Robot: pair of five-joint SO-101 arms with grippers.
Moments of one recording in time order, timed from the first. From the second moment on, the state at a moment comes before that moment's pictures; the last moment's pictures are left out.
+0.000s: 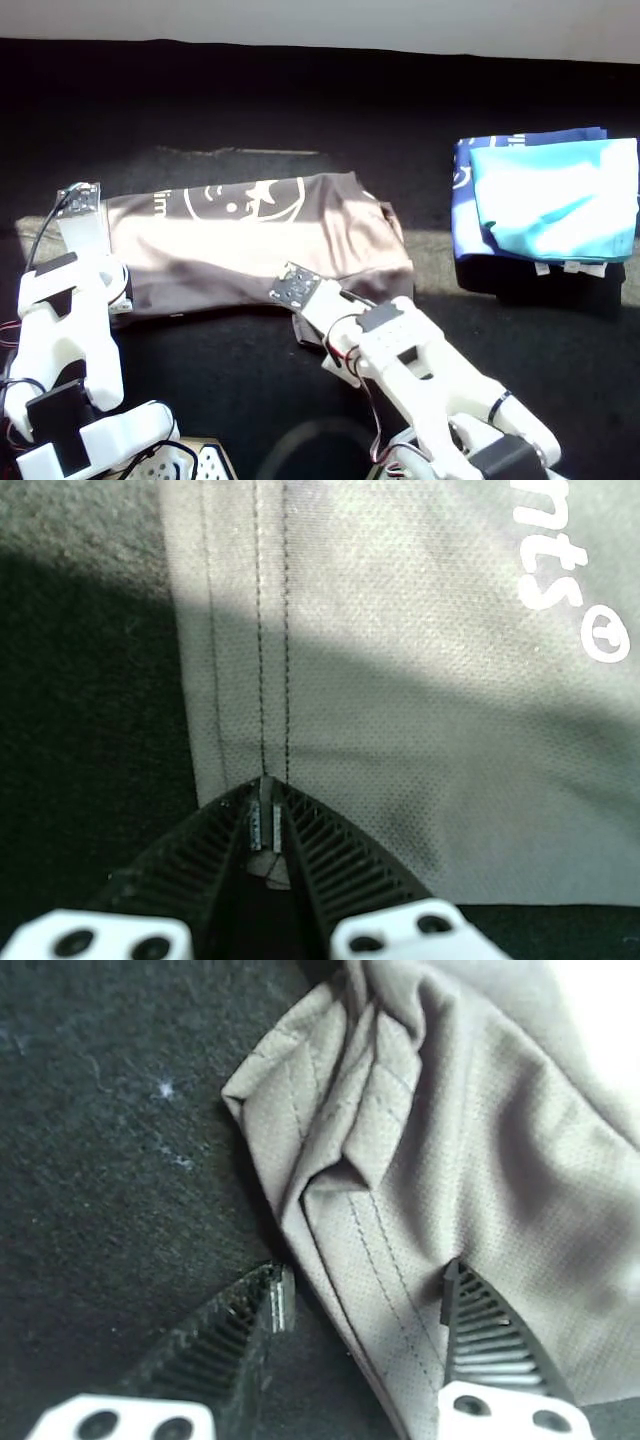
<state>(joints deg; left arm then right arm) -32.6 -8.5 50.9 40.8 -14.3 -34.5 -20.7 63.4 46.9 30.9</state>
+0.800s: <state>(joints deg) -32.5 -8.5 50.9 40.8 -14.3 -22.3 -11.2 27.9 54.0 31.1</state>
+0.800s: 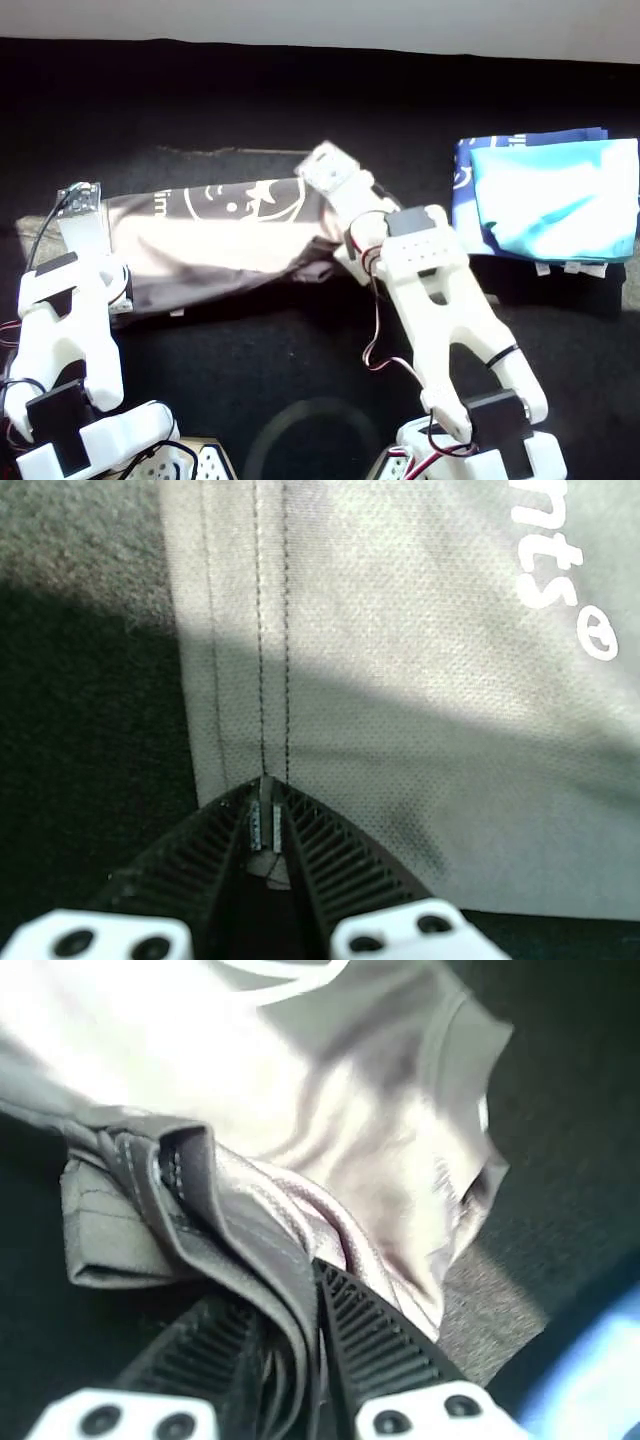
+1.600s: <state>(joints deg) -32.5 -8.5 50.9 40.7 -14.3 -21.4 12.7 8.1 46.3 17.4</state>
